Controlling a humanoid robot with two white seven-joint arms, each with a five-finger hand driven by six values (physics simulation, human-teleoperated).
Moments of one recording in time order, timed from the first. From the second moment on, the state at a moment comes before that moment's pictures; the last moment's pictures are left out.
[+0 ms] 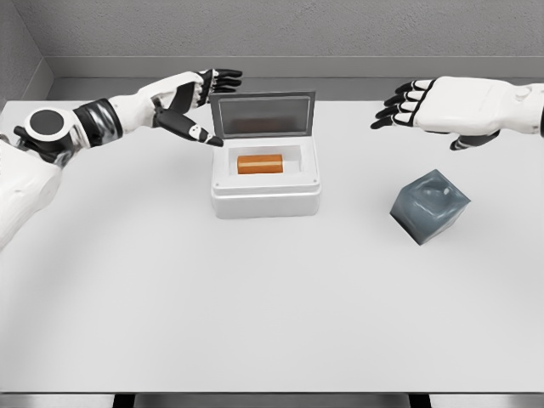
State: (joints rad) left arm -0.92 0.48 -0.83 -0.98 0.64 -0.10 -0.61; right arm -0.90 -0.95 0.71 -1.57 0.40 -0.61 0.61
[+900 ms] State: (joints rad) left arm -0.89 0.63 -0.83 -1.15 0.68 -0.10 -0.61; right arm -0.90 -0.97 0.71 -1.57 0.40 -0.61 0.61
